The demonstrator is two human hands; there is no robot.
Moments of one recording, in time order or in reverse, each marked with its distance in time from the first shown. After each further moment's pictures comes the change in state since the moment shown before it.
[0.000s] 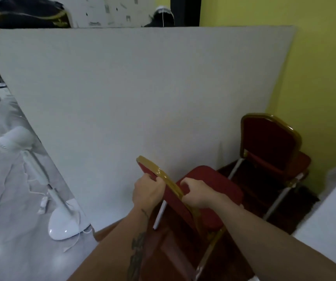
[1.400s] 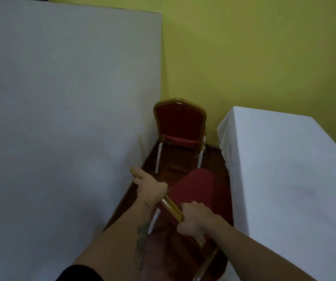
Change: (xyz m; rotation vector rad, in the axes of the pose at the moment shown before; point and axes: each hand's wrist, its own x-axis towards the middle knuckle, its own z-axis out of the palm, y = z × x) left_hand 0.125 0.075 0.109 0.044 -0.773 0.334; right_hand 0.035 0.018 0.034 -0.015 0.143 0.644
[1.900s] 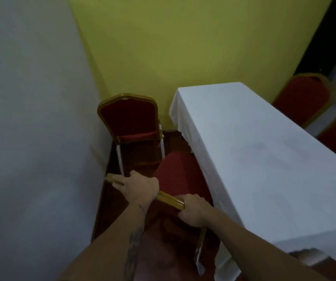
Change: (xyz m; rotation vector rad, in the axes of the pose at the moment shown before) left_hand 0.050 0.025 0.049 0.332 0.099 0.085; right_hand 0.000 0.020 0.013 0.446 0.181 0.263
